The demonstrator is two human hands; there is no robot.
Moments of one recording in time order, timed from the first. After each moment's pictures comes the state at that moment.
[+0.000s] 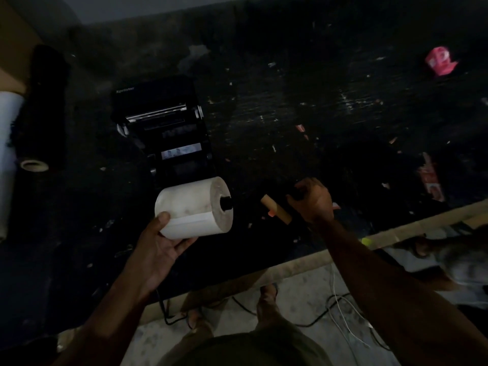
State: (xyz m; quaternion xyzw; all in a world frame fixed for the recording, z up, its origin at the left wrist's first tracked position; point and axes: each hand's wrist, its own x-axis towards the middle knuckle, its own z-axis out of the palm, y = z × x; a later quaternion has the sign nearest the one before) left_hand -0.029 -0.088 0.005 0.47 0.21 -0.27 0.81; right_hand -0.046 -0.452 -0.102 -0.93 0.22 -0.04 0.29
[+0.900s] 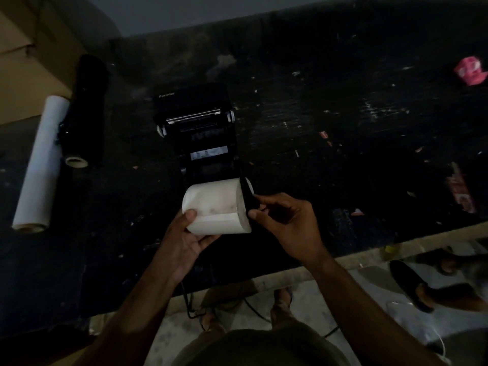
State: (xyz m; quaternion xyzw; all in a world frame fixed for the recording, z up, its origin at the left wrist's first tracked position) left_hand -0.032 -0.074 0.015 0.48 0.21 -0.26 0.81; right_hand -0.080 -0.304 0.018 -0.71 0.11 -0.07 0.69
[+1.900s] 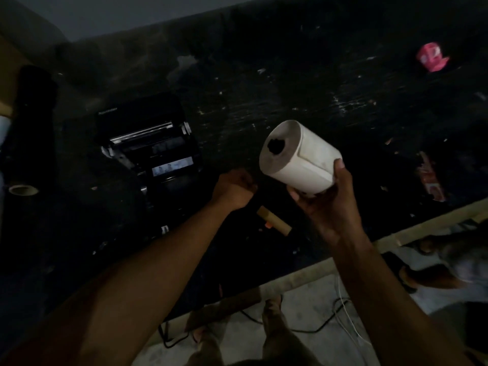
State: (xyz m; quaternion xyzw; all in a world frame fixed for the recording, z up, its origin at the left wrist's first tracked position) left_hand 0.088 -0.270 -0.038 0.91 -0.09 -0.29 0.29; right_hand -0.058 -0.427 0.037 -0.29 0.33 -0.11 0.89
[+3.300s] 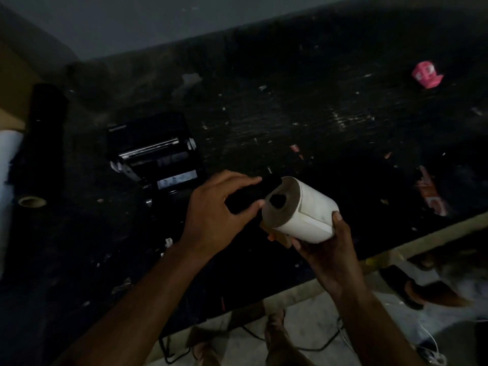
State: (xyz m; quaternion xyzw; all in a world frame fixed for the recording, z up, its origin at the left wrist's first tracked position) left_hand 0.025 -0.222 0.077 0.86 -0.30 0.01 0.42; right_hand -0.107 -0.408 0.006 -0.27 0.37 -0.06 0.89
